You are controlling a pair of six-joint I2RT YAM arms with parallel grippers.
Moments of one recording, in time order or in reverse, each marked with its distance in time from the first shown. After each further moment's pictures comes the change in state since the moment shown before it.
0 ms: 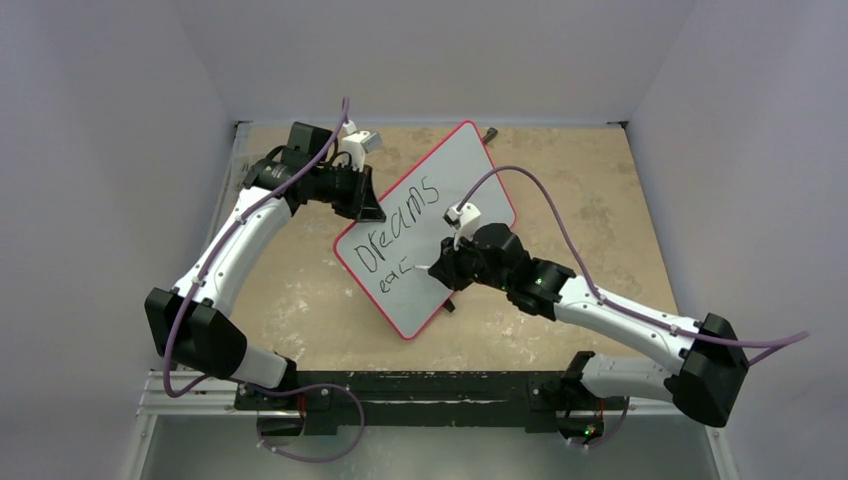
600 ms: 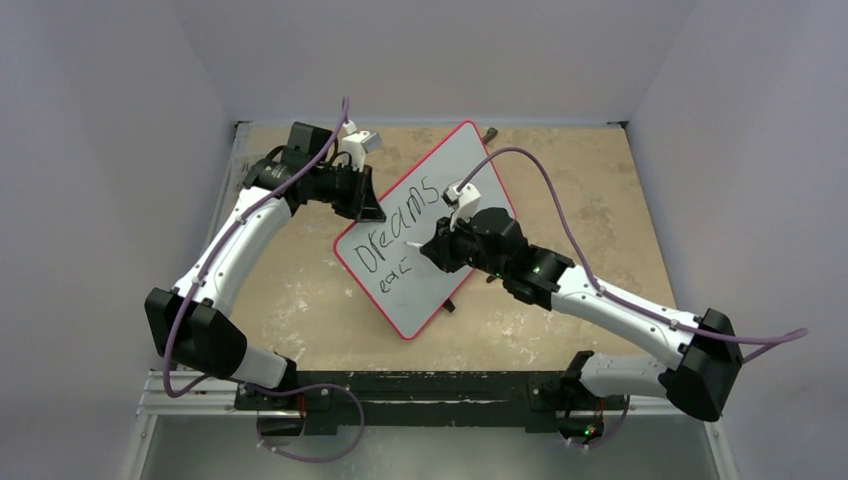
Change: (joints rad) left arm 0.000 0.000 0.000 0.000 0.001 0.000; right arm -0.008 0.023 0.108 0.018 0.043 0.010
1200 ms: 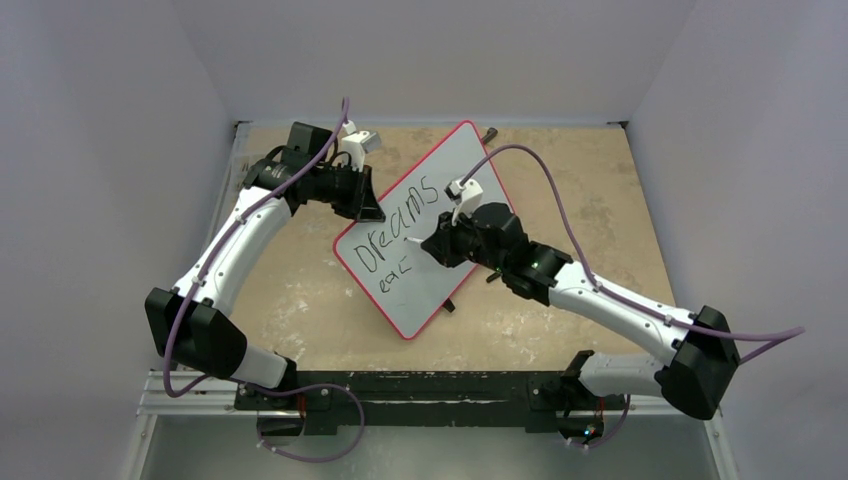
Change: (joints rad) left arm 0.000 0.000 -0.001 0.000 -0.005 0.000; right arm -0.041 0.042 0.020 0.014 -0.016 0.021
